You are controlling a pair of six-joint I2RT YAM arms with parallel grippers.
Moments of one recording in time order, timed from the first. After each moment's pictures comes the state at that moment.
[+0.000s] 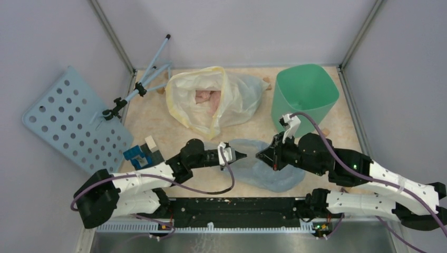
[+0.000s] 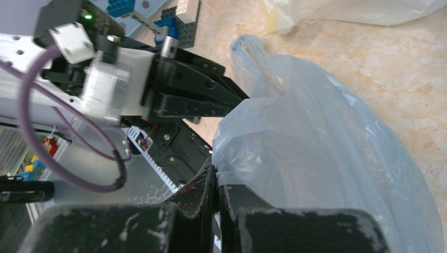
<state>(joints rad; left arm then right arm) -0.94 1.09 0.43 0.60 0.47 0.28 1.23 0.75 1.02 -0.67 0.26 0.64</state>
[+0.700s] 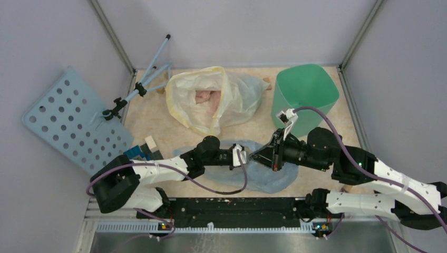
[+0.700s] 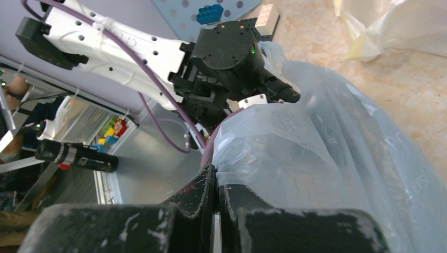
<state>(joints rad) -0.99 1.33 0.54 0.59 0.49 0.40 1.23 0.78 1.10 -0.56 0.07 0.63</state>
